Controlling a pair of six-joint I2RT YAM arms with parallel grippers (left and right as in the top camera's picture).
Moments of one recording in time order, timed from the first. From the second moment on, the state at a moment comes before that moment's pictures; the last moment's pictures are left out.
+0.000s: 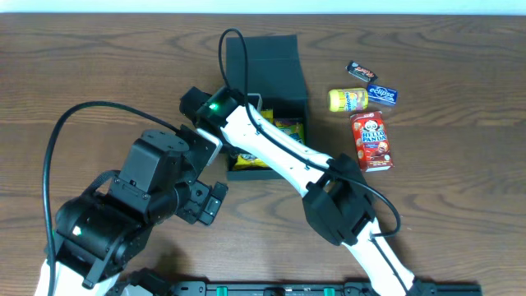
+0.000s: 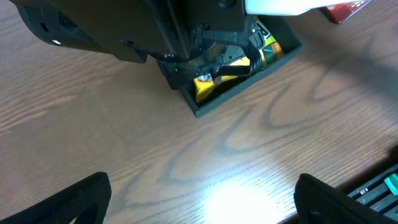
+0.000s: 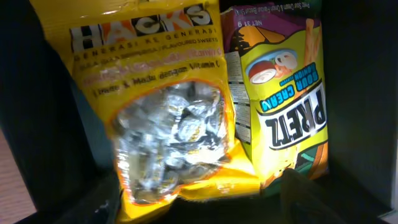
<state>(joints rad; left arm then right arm) -0.52 0.99 1.30 -1.26 0.02 0.01 0.87 2.35 2.15 -1.41 0.37 1.00</state>
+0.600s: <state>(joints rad) -0.52 0.99 1.30 -1.26 0.02 0.01 0.74 2.15 2.15 -1.42 0.39 0.85</state>
